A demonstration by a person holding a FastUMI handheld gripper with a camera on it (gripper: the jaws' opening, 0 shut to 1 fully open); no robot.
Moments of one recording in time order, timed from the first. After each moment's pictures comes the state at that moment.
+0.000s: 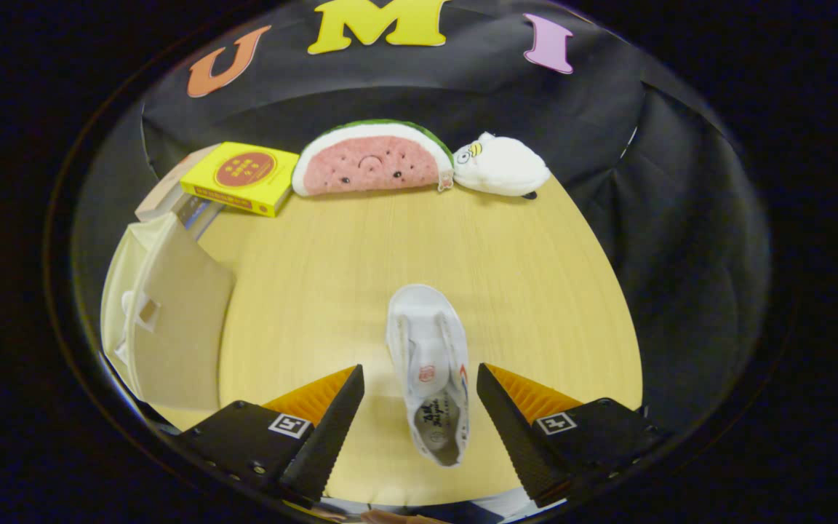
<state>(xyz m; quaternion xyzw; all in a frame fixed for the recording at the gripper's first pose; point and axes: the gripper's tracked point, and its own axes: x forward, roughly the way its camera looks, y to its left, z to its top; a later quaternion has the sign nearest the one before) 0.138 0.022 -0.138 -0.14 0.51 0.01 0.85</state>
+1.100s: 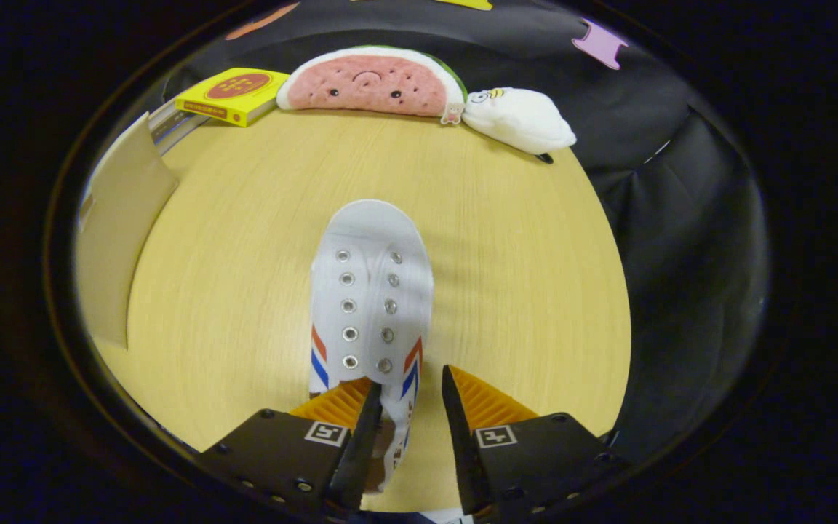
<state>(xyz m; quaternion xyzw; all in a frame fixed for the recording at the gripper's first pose) 0.147 -0.019 -0.214 -0.22 0.55 0.02 0.80</state>
